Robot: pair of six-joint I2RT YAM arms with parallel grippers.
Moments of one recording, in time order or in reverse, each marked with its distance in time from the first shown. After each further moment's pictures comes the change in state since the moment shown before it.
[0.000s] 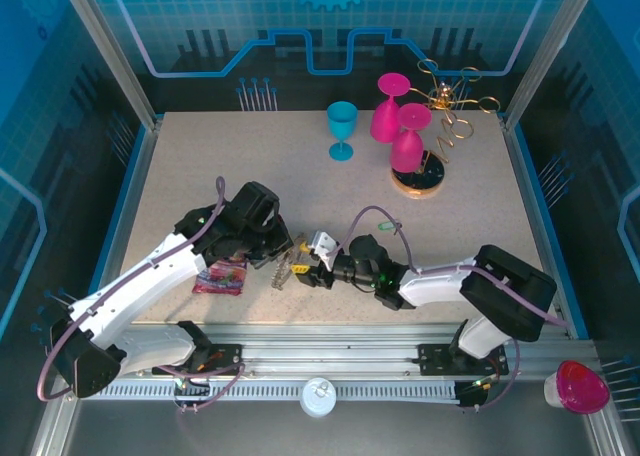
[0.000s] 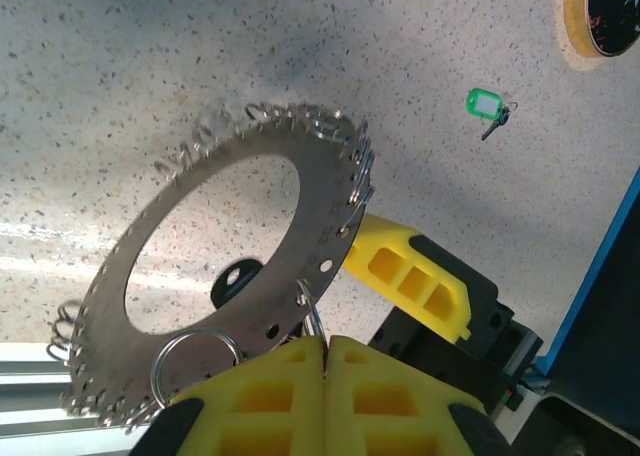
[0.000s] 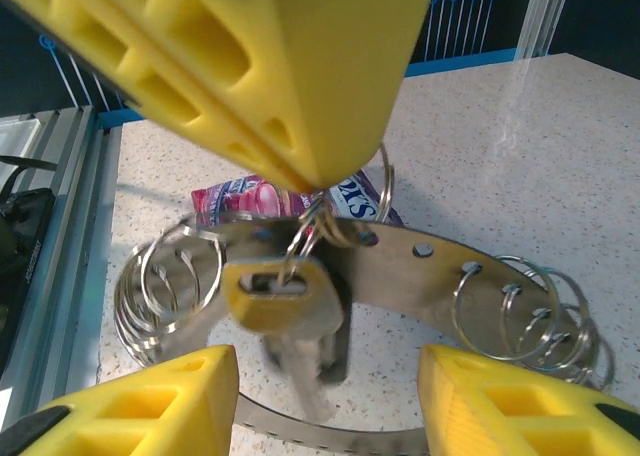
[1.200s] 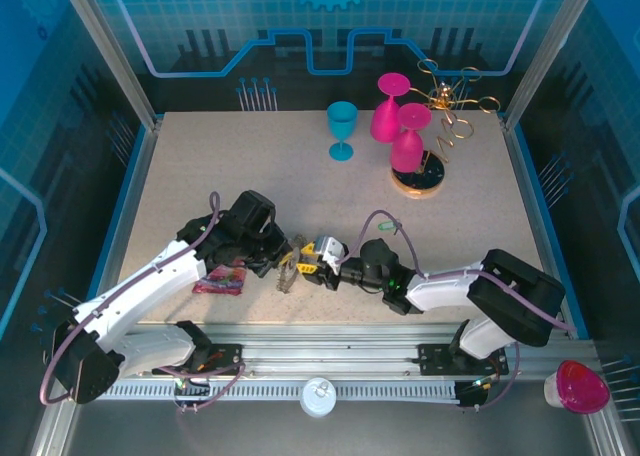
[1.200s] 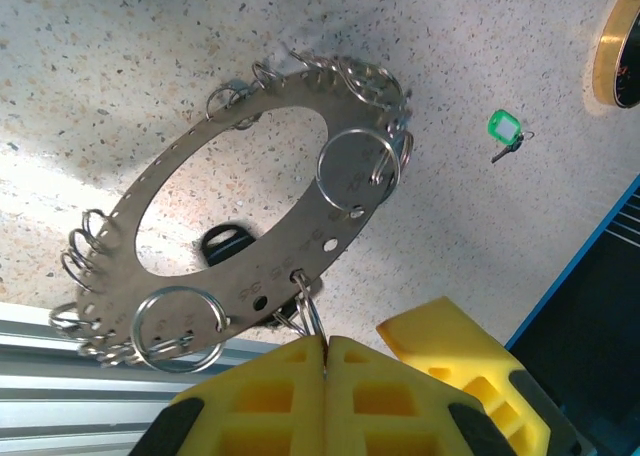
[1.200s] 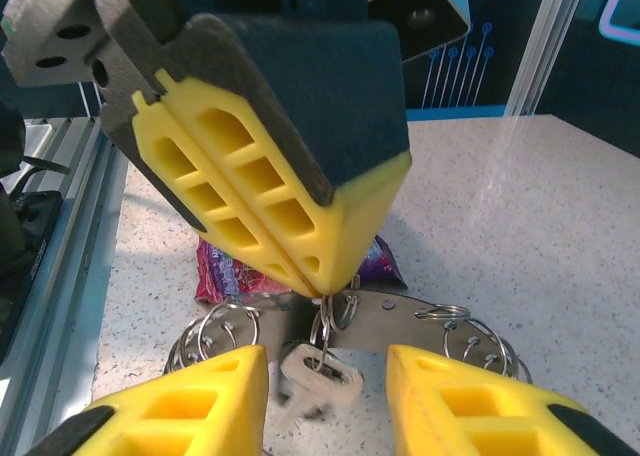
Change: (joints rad) left arm 0.037 -0.032 -0.136 0.110 0.072 -0.201; right arm -0.007 -0.057 -0.073 0.095 -0.021 -0.099
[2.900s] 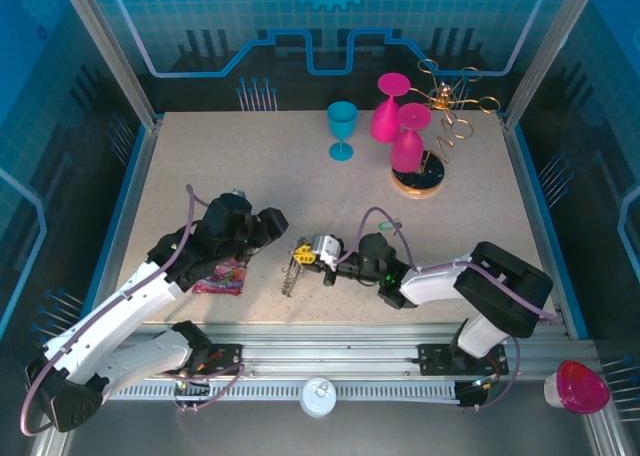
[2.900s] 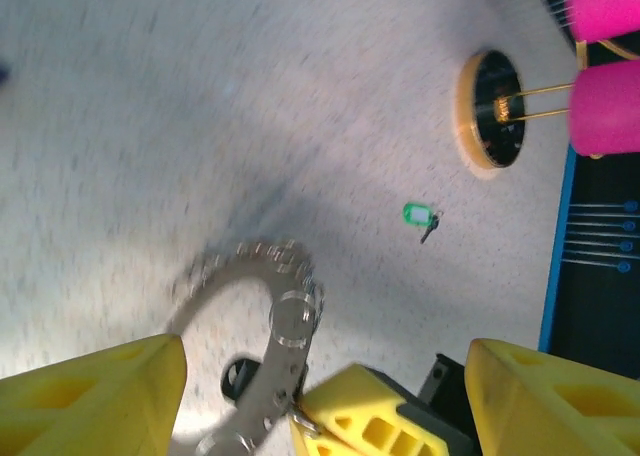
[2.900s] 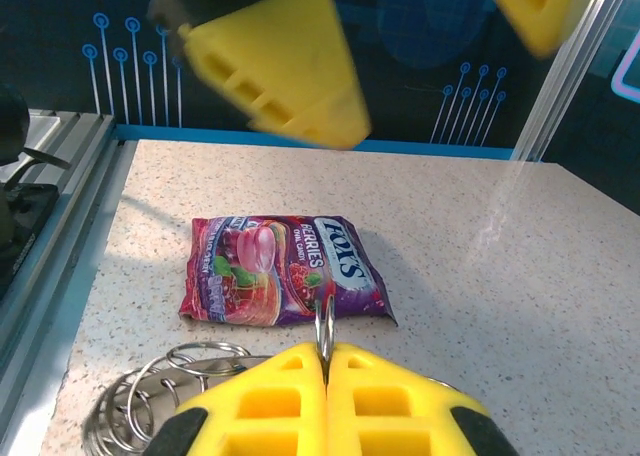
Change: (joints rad) left arm 0.006 -0.190 -0.024 0.111 -0.276 0.395; right arm -0.051 0.056 0.040 0.051 -0.108 -0.087
